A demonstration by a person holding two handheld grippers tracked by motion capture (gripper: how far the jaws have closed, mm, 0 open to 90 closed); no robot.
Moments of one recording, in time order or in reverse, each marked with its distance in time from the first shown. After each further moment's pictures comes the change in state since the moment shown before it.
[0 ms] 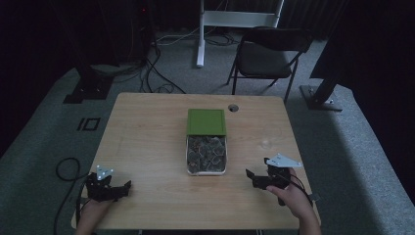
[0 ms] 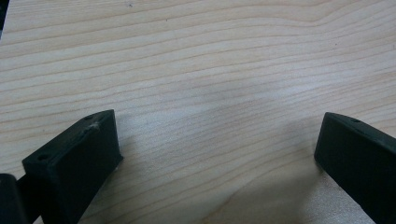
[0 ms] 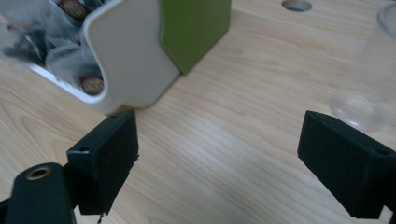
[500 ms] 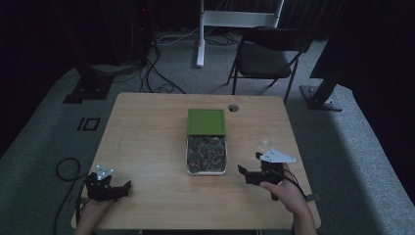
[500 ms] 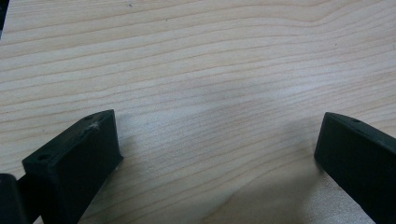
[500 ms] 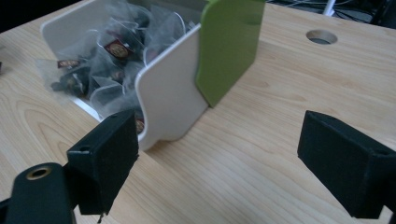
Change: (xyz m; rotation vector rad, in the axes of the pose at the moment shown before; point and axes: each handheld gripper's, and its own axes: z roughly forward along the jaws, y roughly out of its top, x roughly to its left) left arm 0.000 0.000 0.000 0.000 0.000 0.001; right arm 0.017 0.024 0.005 -0.048 0.062 -0.029
